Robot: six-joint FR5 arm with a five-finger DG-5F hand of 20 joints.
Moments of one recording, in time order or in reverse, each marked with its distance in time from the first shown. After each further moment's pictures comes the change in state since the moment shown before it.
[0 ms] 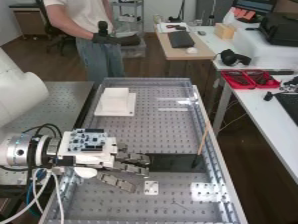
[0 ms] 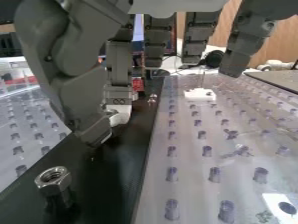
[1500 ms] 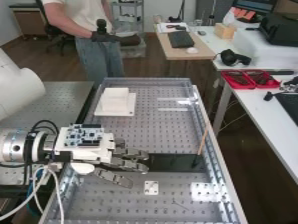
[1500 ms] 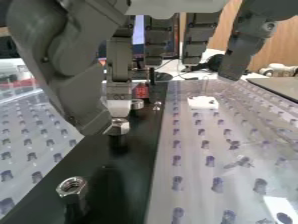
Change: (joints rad) arm -0.001 0.031 -0.016 -0.006 -0.012 -0.012
